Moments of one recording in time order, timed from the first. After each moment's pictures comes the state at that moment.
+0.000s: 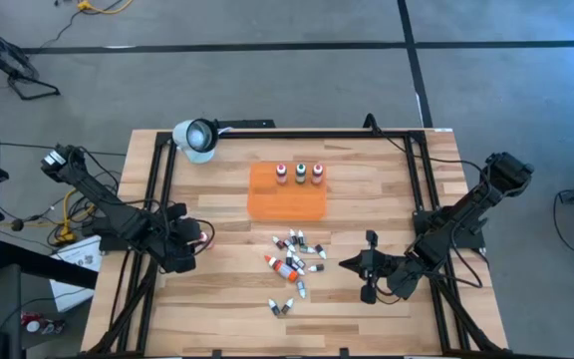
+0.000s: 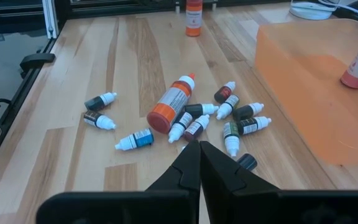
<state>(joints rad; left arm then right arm) -0.66 0.92 0.57 -0.91 -0.50 -0.80 0.76 1.33 0.57 0.09 0.76 0.50</state>
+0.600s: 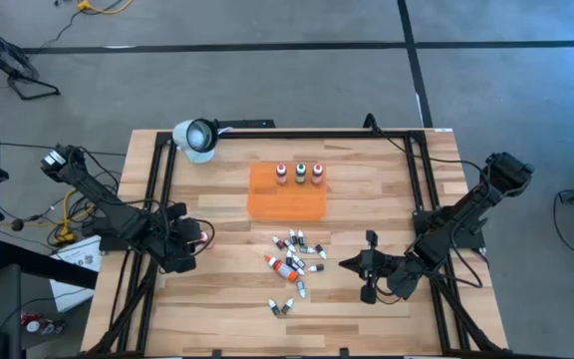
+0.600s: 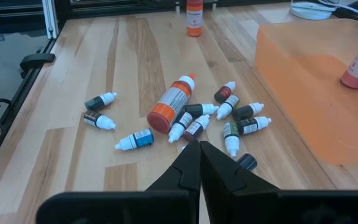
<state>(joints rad) -0.66 0.92 0.57 -0.91 -0.51 -0.80 0.76 1.33 0.57 0.09 0.76 0.50</state>
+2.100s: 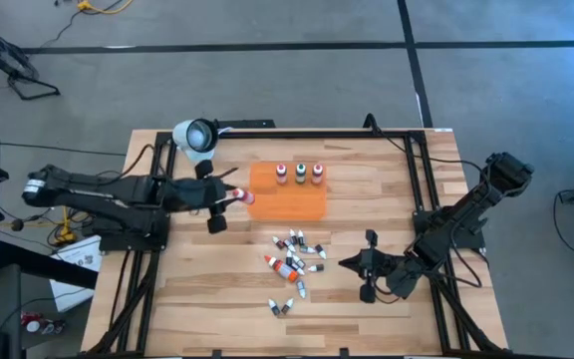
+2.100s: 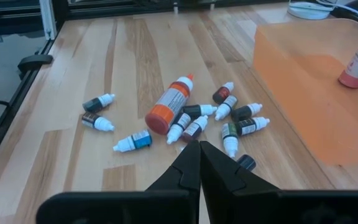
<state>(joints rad) -0.06 0.96 0.79 -0.44 -0.40 -0.01 0.75 1.33 0.57 0.09 0.76 0.50</state>
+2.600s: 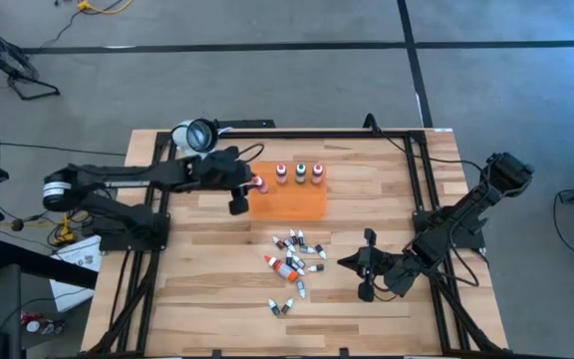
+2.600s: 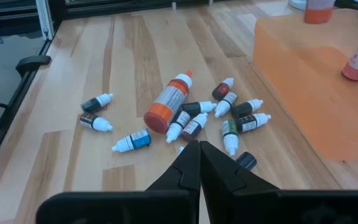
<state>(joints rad) 0.26 1.24 0.84 -0.27 -0.11 0.20 0.73 1.33 0.57 0.09 0.72 0.52</state>
